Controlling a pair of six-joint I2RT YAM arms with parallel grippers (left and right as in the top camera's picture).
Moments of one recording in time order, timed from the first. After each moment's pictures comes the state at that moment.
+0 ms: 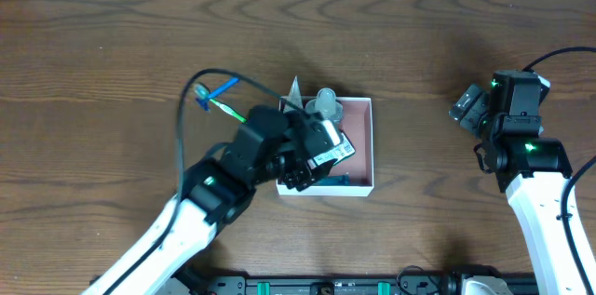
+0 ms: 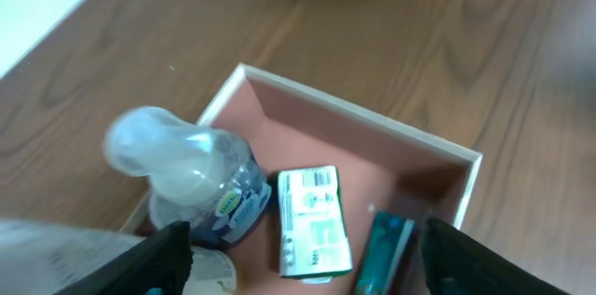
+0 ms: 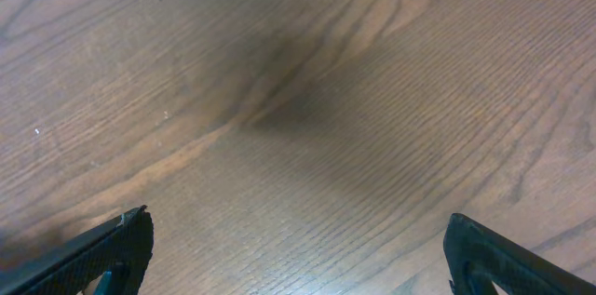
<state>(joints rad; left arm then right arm) -0.65 1.12 0.80 -0.32 0.30 0.34 -0.02 1.19 0.91 -0.62 0.29 0.54</state>
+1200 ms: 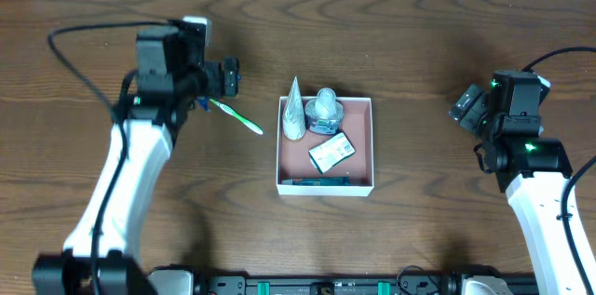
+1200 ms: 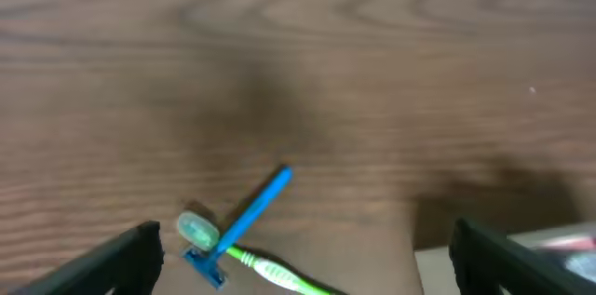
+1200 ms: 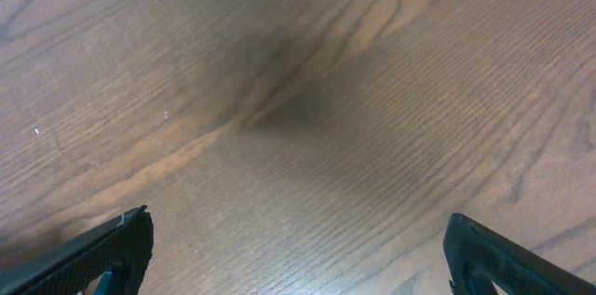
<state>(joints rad) -0.05 1.47 1.12 -0.43 0.18 -0.04 -0.02 1.19 0.91 -0.62 0.29 0.54</state>
